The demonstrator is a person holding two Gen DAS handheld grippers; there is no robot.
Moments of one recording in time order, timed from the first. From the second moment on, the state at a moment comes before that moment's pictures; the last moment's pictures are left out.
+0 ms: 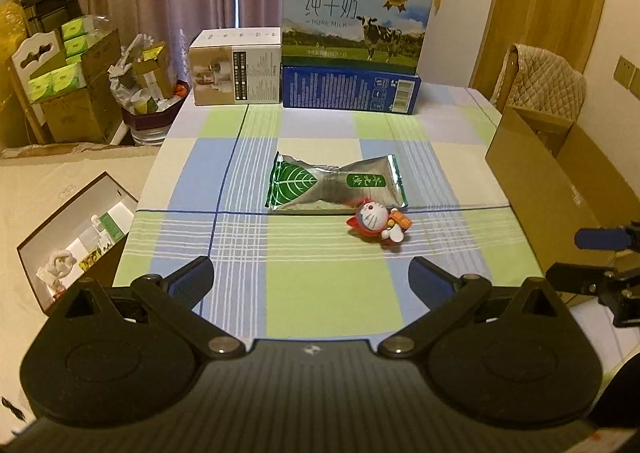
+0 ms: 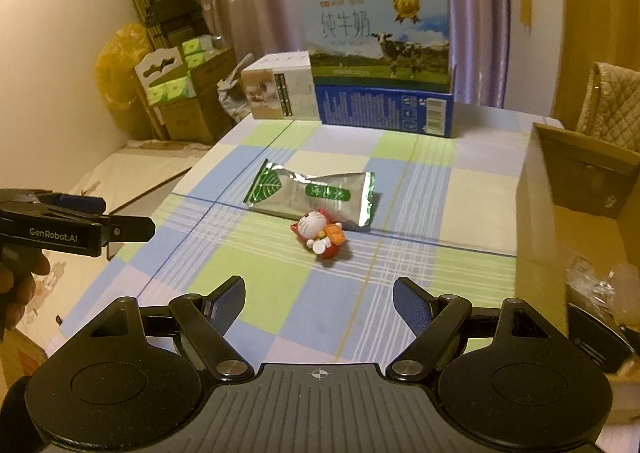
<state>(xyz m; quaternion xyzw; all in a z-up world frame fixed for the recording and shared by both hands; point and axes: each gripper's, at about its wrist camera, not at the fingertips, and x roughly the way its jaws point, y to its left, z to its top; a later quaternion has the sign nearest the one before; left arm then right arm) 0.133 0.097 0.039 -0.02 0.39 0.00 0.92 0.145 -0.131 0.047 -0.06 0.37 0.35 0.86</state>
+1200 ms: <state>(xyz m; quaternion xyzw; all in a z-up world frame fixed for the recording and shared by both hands) 0.243 0.141 -0.033 0.08 0.44 -0.07 0.89 0.259 -0.019 -0.046 -0.21 0.38 0.44 0.78</state>
